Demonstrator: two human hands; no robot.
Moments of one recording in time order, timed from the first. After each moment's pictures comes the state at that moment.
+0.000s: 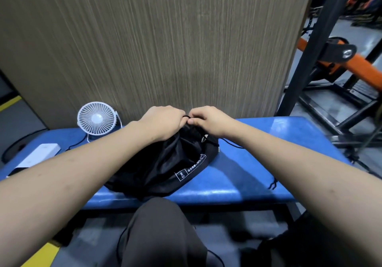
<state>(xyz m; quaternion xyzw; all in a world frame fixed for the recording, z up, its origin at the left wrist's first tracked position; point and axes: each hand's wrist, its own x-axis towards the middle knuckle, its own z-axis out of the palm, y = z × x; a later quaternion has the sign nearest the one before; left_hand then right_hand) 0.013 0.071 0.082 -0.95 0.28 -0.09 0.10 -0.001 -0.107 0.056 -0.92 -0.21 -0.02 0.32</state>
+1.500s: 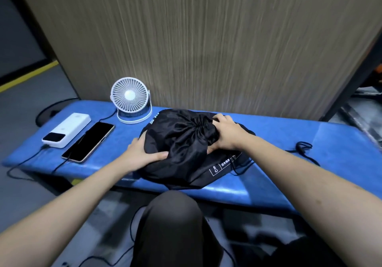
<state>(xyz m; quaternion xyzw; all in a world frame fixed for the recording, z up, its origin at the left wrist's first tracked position) 0.008 0.269 -0.086 -0.91 0.02 0.07 -0.41 0.048 -0.050 -0.032 -0.97 -0.19 0.06 0.13</state>
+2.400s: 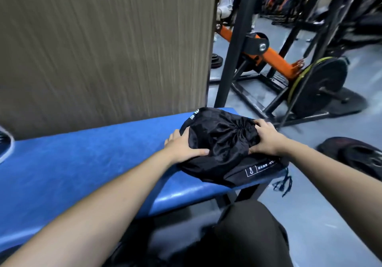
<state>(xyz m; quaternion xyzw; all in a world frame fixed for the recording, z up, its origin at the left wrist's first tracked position) 0.004 -0.160 -0.048 -0.92 0.25 0.16 -0.25 -0.107 -0.429 -0.021 -0.98 0.14 0.03 0.14</state>
